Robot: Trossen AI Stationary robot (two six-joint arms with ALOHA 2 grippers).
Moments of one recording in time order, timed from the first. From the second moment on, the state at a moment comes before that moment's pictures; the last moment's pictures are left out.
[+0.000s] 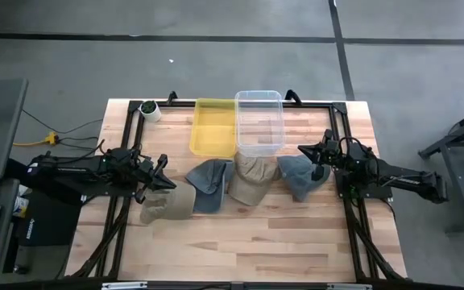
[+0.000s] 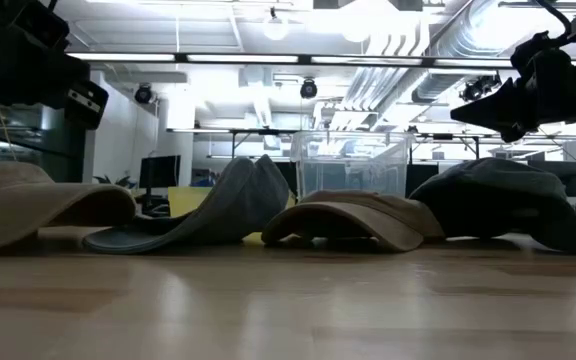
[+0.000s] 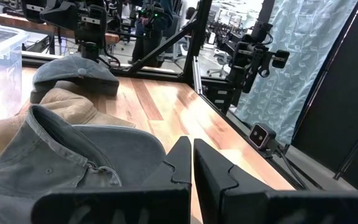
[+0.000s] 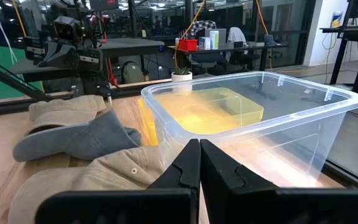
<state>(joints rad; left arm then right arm) 0.00 0.11 0.02 0.05 0.37 -0.19 -0.27 0.08 0.01 0.03 0.10 0.04</state>
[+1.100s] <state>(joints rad) 0.00 0.11 0.02 0.05 0.34 -0.19 -0.27 0.08 0.01 0.03 0.10 0.04</state>
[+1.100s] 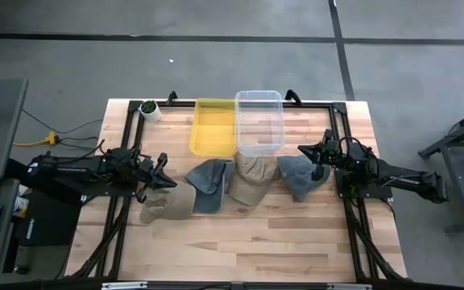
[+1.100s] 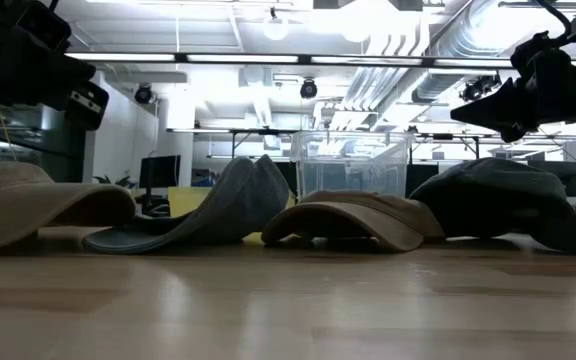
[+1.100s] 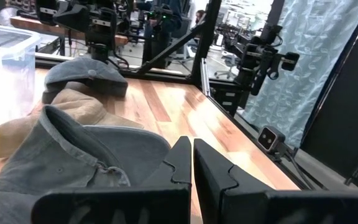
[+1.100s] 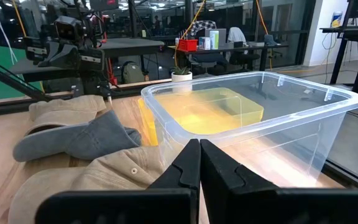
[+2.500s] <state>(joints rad) 0.00 0.18 0.20 0.03 -0.17 -0.26 -0.27 0.08 0.01 0.03 0.10 0.04</state>
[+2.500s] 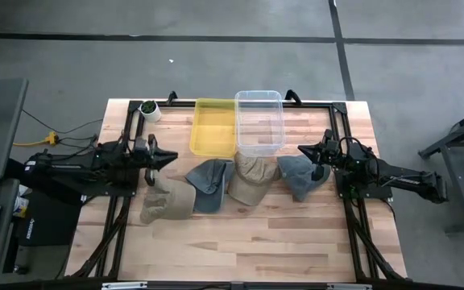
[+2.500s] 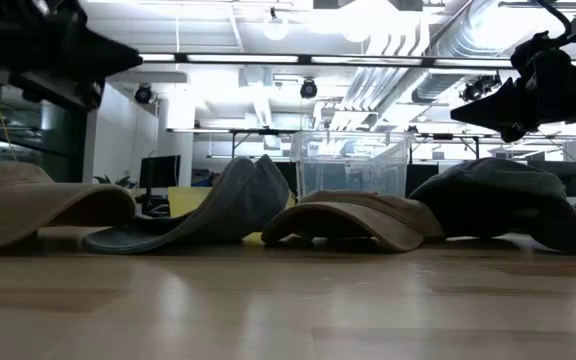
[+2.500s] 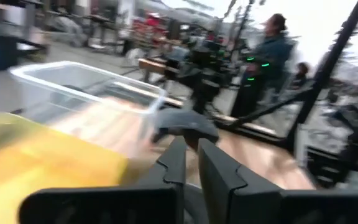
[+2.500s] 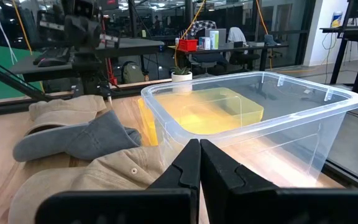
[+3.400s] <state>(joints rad) 0.00 0.84 0.95 -1.05 0.11 -0.29 -0.27 0.08 0.01 0.03 0.10 0.04</state>
